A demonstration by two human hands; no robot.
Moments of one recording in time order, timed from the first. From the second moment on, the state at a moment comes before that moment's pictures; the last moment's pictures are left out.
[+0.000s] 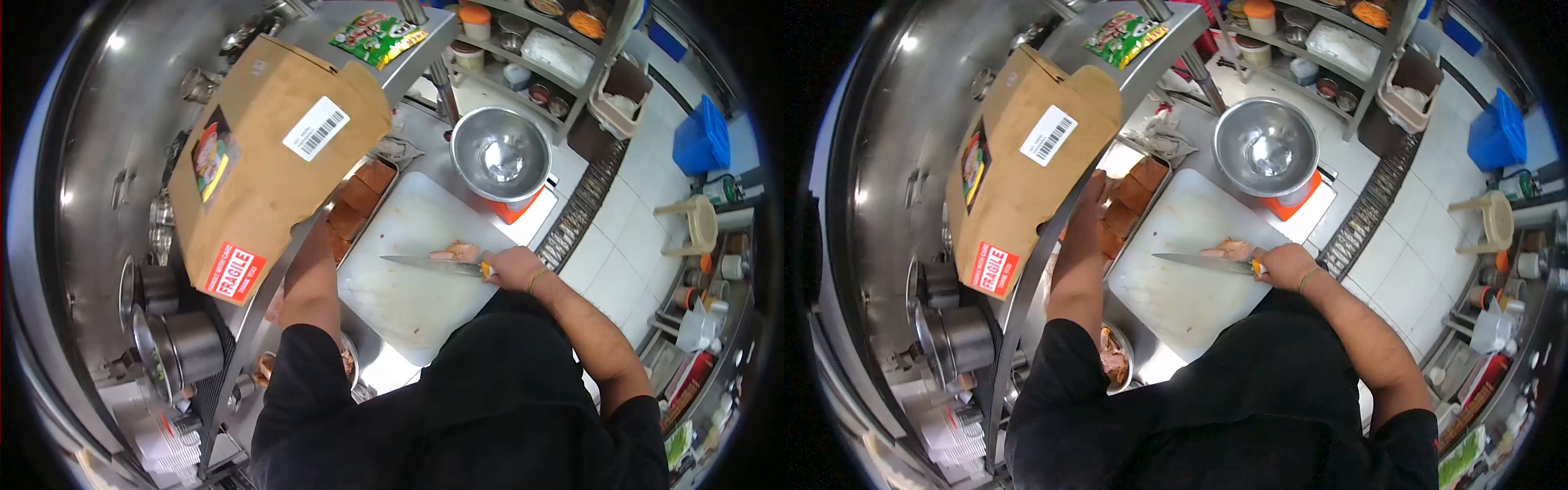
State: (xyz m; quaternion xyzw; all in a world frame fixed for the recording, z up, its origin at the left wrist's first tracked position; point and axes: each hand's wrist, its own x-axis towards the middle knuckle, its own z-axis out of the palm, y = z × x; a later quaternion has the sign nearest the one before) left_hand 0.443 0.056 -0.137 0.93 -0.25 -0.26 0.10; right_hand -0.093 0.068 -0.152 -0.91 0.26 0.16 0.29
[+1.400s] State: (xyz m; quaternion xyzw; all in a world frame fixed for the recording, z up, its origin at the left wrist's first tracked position) left_hand 0.060 0.178 -0.215 0.85 -0.41 0.00 0.35; right_hand -0.163 0.101 -0.189 -0.85 0.26 0.06 0.45
